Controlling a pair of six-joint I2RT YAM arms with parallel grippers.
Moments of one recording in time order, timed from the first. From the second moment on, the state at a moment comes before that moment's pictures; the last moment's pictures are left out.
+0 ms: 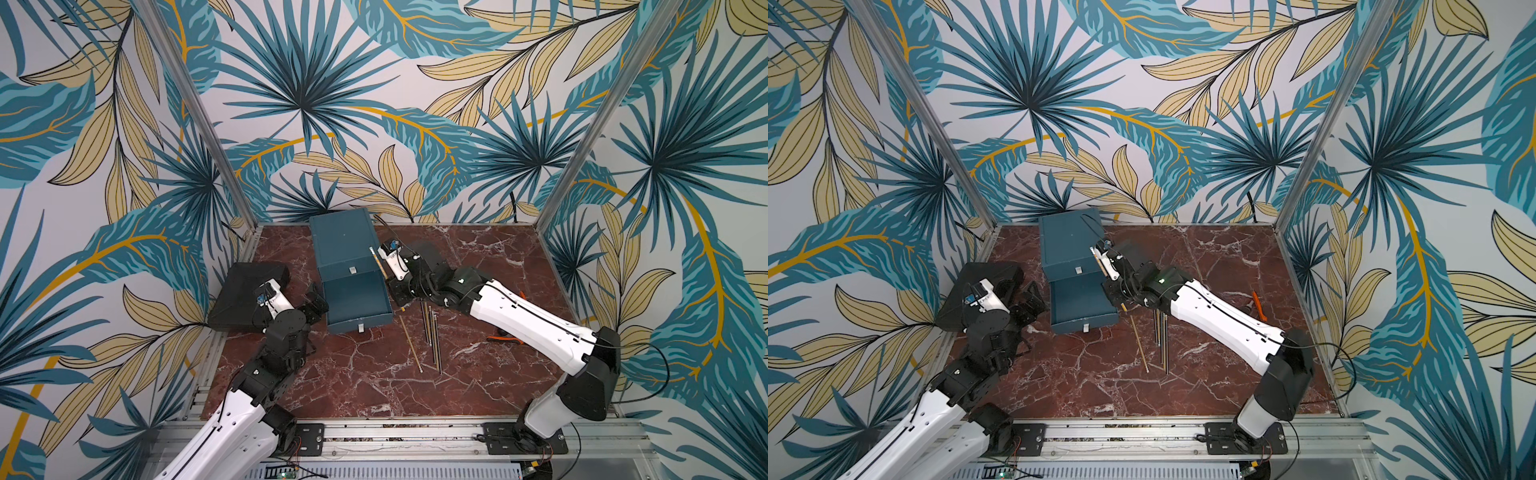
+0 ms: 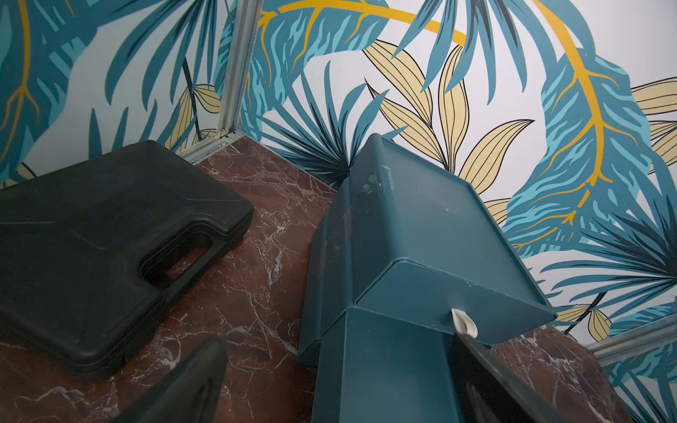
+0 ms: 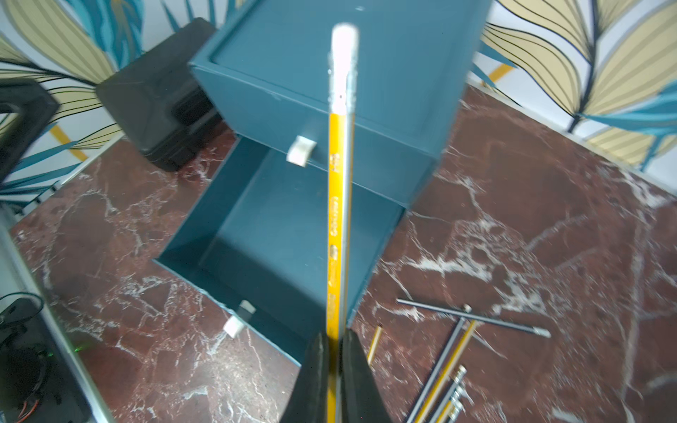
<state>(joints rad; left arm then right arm) -0.48 0.62 0.53 -0.17 -0.63 -0.69 0.85 1.64 1.57 -0.64 0.08 0.09</state>
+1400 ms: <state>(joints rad) -0.48 0.56 0.52 -0.21 -0.67 -0.71 0.92 1.94 1.73 -0.60 0.05 -0.19</state>
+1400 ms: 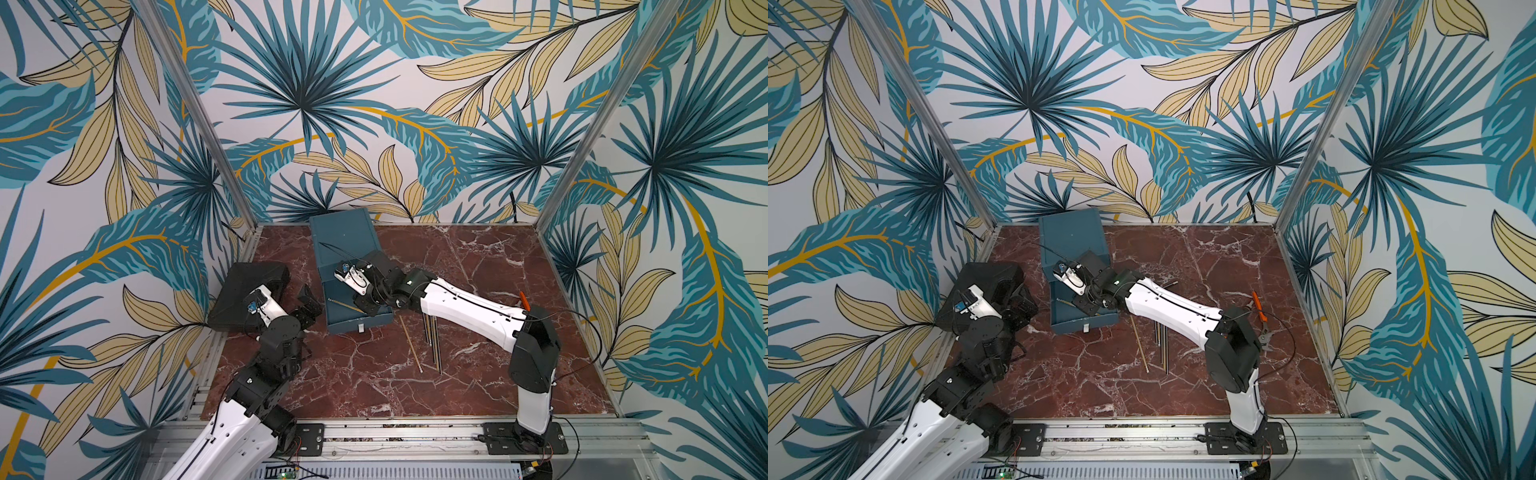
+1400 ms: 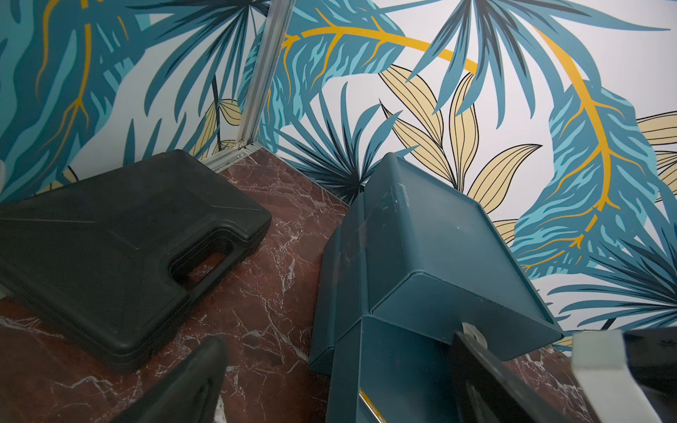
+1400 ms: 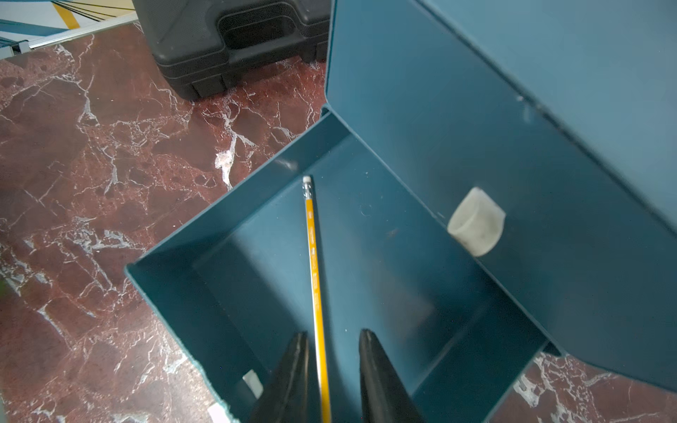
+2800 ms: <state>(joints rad) -0.48 0.60 0.52 -0.19 -0.67 -0.68 0.86 1.70 1.28 -0.81 0.20 0.56</state>
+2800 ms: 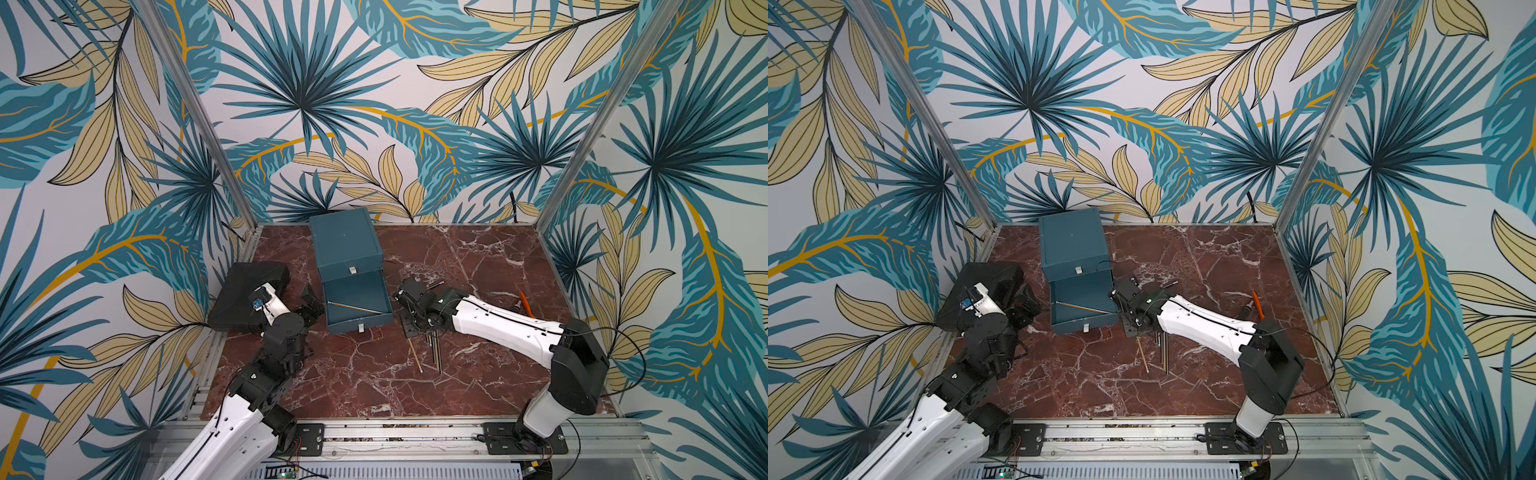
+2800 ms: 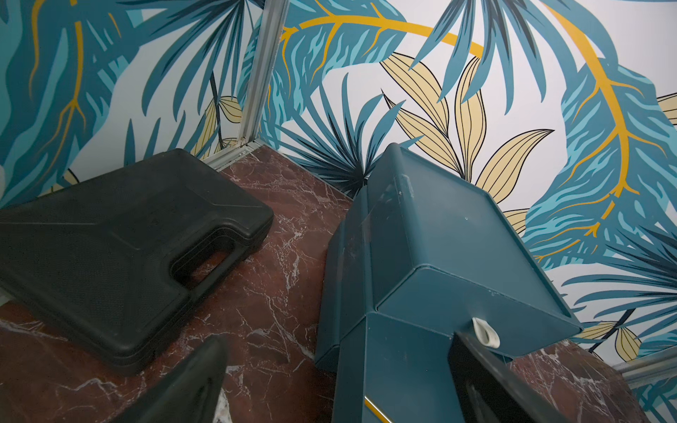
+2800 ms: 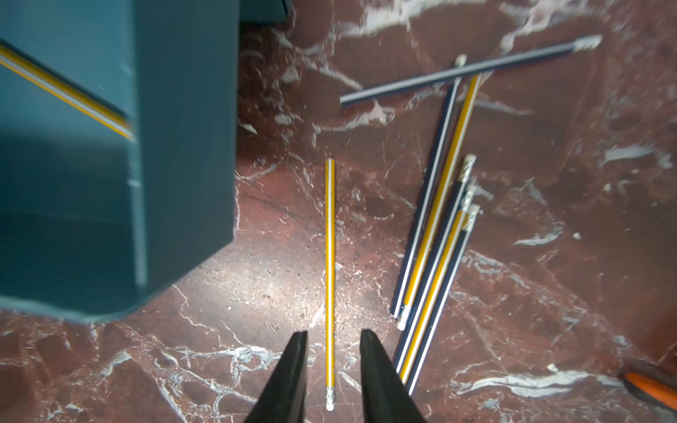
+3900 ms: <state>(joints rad) -0.48 0.60 0.52 -0.19 -0.67 -0.69 0.86 1.86 1.18 -0.74 0.11 0.63</state>
